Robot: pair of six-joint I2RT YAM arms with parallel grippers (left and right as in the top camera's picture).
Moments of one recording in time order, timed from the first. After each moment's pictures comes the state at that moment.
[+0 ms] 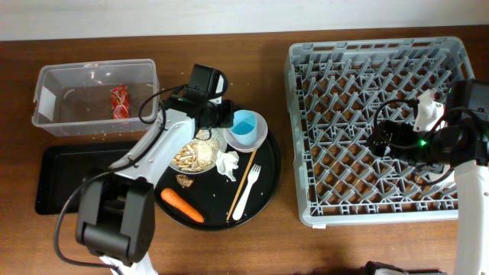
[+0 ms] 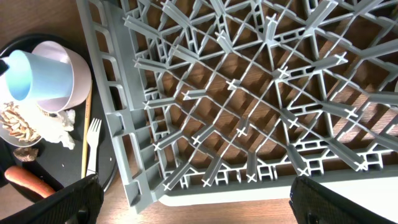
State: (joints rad) left arm -0.36 1.89 1.39 -0.54 0.13 -0.31; right arm -0.27 1.31 1.41 -1.33 -0.29 0.04
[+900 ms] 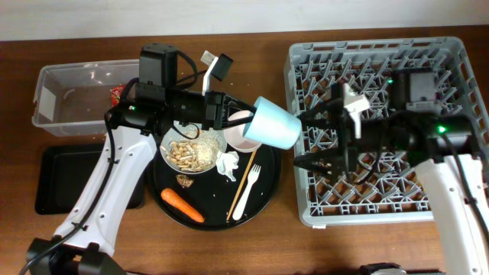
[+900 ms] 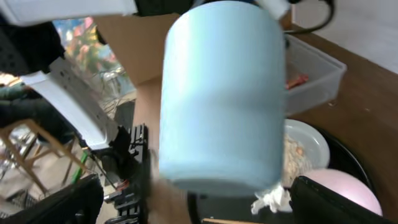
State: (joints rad) left arm -0.25 1.59 1.40 -0.46 1.41 -0.33; right arm 0.06 1.34 1.41 -1.14 -1.28 -0.76
